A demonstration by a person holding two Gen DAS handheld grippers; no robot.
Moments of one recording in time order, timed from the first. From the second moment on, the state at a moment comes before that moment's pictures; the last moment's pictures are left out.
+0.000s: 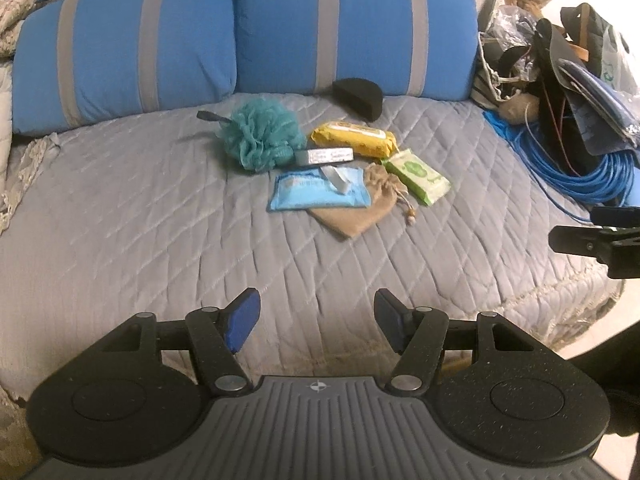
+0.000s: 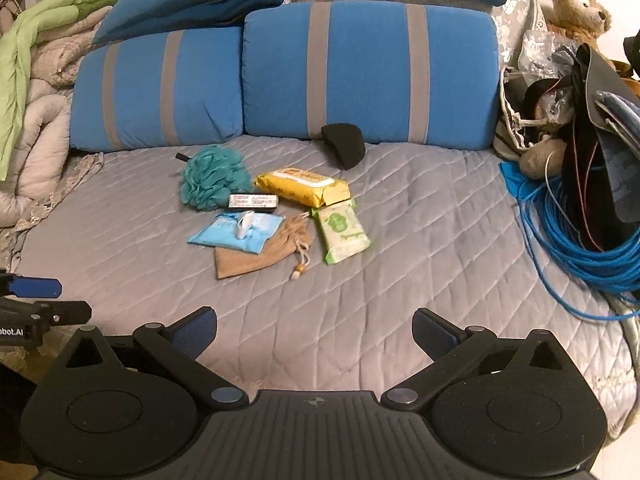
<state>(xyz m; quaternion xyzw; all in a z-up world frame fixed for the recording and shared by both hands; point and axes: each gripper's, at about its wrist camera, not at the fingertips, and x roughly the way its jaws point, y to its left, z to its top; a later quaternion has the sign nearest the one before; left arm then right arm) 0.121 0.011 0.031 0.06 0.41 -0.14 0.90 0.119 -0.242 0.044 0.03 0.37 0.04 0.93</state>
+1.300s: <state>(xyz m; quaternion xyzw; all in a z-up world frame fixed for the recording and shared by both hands) 0.197 0.009 0.032 0.04 0.40 -0.14 0.90 0.276 -0.243 -0.011 -0.06 0.38 0.07 0.92</state>
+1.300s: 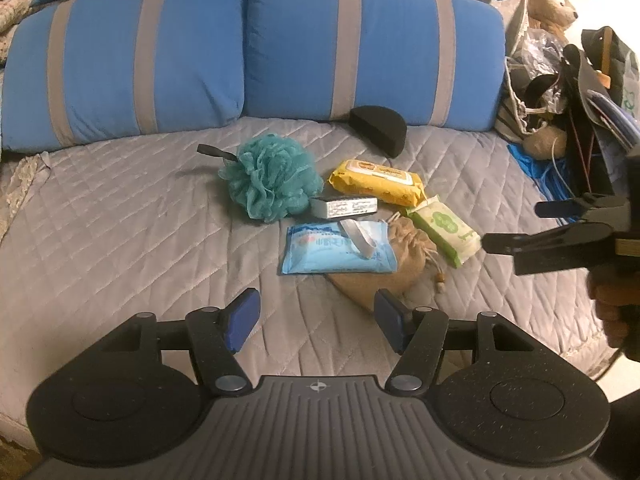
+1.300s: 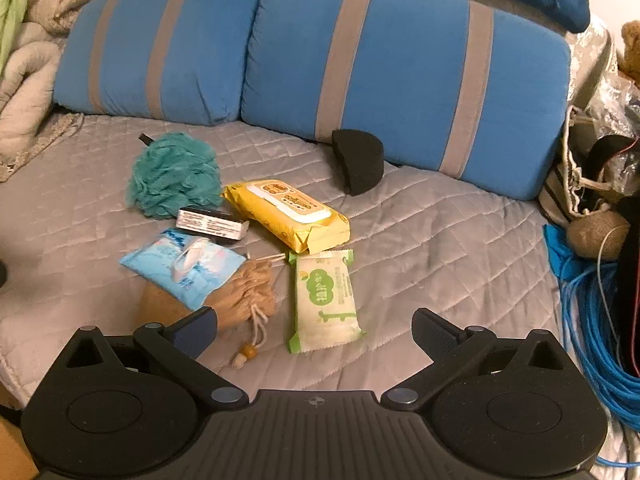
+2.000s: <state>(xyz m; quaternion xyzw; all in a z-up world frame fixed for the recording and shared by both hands) 0.206 0.007 0.030 0.01 0.43 -0.16 0.89 0.351 -0.233 -0.067 -0.10 0.43 0.07 0.89</state>
